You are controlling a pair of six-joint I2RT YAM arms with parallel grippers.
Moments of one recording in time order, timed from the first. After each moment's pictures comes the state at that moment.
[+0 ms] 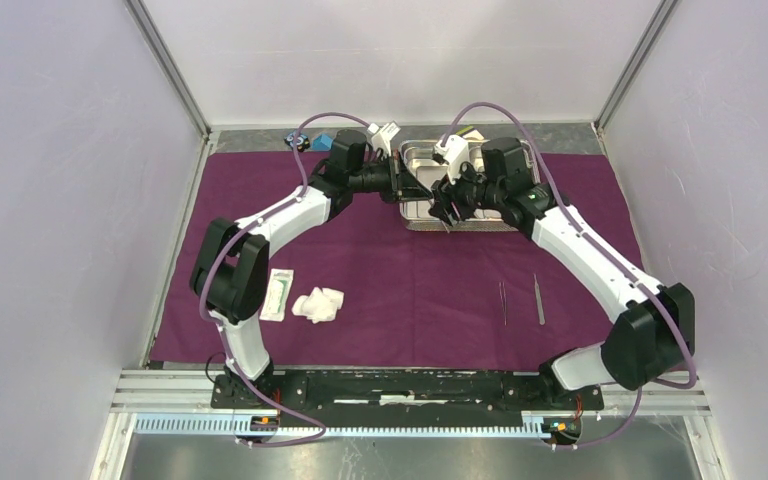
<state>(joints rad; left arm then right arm) -0.51 1.84 1.35 0.10 0.74 -0.76 0.45 1.43 1.22 -0.40 -0.41 -0.28</state>
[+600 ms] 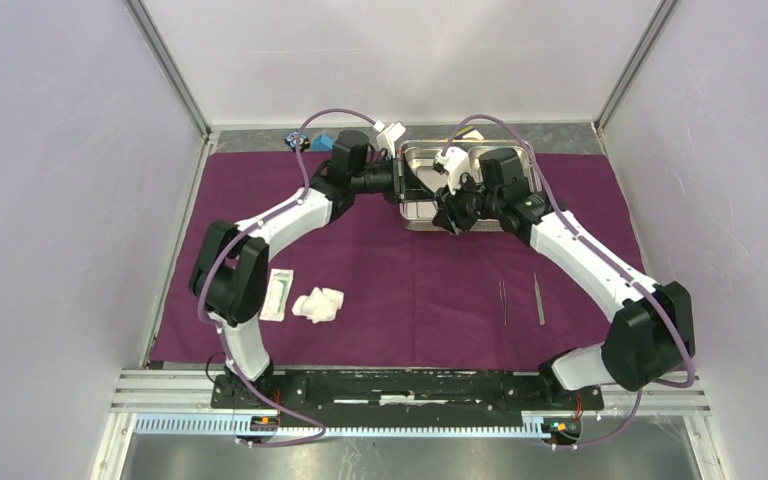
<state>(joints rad) -0.53 1.83 1.34 0.14 0.77 -0.69 0.45 1.41 1.15 -0.40 -0.43 -0.23</state>
